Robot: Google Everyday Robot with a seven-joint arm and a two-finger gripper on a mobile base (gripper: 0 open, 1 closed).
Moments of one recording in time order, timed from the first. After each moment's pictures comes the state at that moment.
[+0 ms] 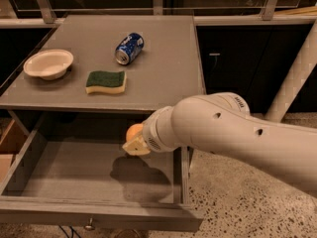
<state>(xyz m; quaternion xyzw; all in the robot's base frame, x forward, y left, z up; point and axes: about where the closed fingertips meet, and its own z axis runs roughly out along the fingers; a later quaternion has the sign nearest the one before) 0.489 0.035 0.780 -0.44 0.82 0.12 0.35</state>
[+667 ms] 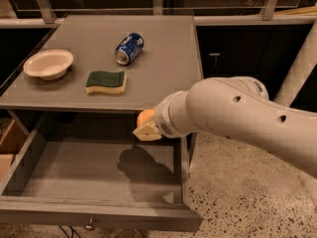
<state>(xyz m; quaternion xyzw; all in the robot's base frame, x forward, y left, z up) 0.511 0.005 0.812 -0.43 0.82 0.10 0.37</state>
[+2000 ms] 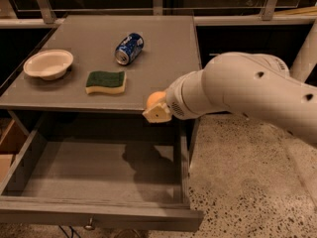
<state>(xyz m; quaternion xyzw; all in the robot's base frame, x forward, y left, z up) 0.532 -0.022 0.850 -0.41 0.82 0.09 0.39</state>
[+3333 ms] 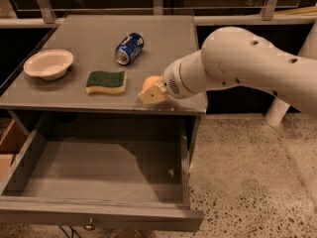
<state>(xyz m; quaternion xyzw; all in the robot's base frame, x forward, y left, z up) 0.580 -0.010 0.863 -0.37 0.83 0.15 0.39</state>
